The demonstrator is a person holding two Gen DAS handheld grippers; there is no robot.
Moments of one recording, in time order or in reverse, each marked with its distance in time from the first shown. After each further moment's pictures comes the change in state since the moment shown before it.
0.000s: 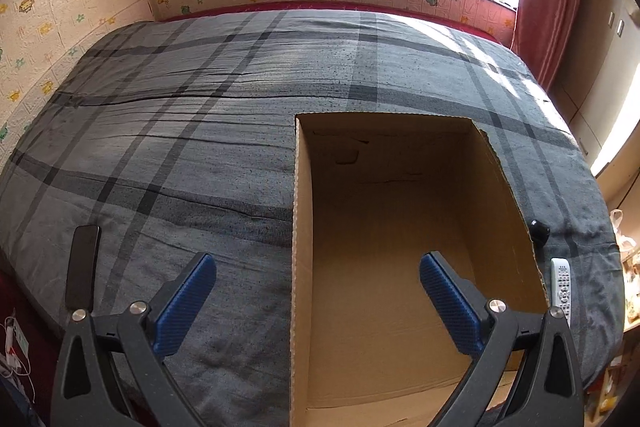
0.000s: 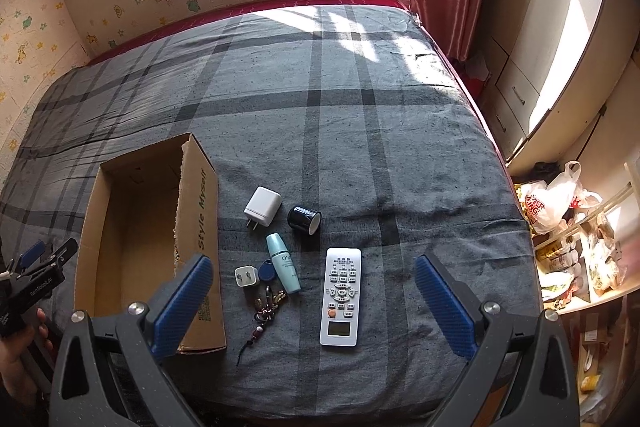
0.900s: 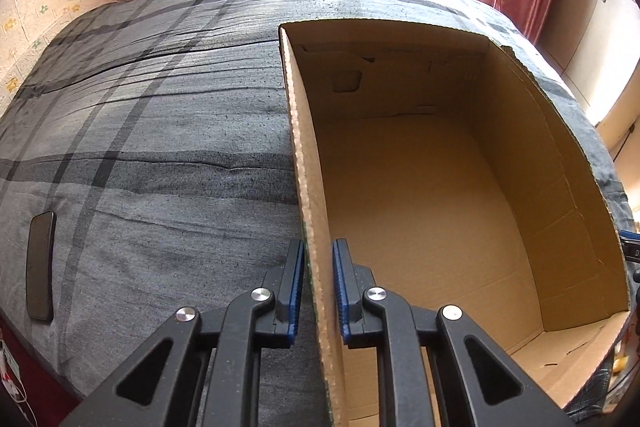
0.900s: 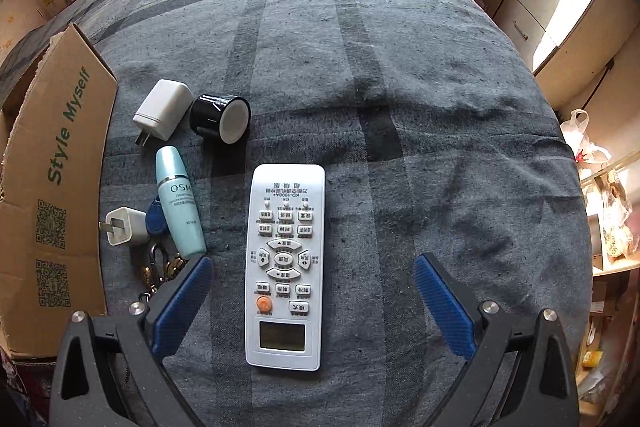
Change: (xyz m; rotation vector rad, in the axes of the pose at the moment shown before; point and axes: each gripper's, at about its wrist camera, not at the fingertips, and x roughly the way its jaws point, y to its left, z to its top) left arm 0.065 0.016 -0.043 0.084 0.087 -0.087; right arm 0.174 -0.044 -0.071 0.016 0.204 -0.076
